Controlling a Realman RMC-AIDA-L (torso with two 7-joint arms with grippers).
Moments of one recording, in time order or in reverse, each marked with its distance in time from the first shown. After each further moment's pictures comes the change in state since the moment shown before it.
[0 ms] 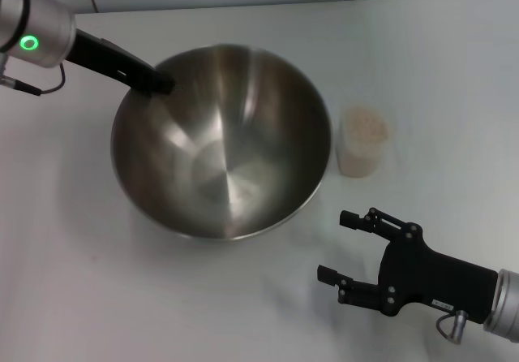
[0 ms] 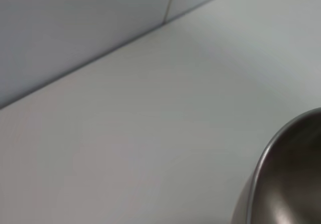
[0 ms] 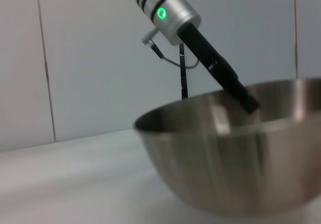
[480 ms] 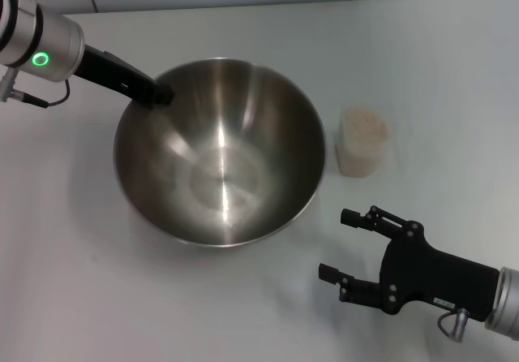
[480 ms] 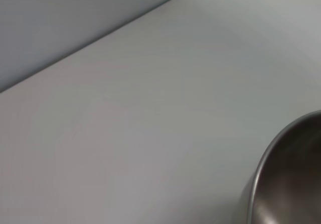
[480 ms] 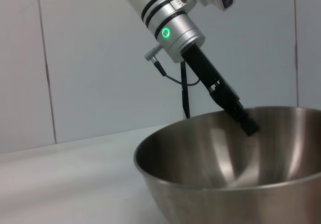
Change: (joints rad) left arm 0.007 -0.009 0.031 -0.047 0.014 -0.076 0.008; right arm 0.001 -0.002 0.000 -0.007 0.000 -0.005 0.006
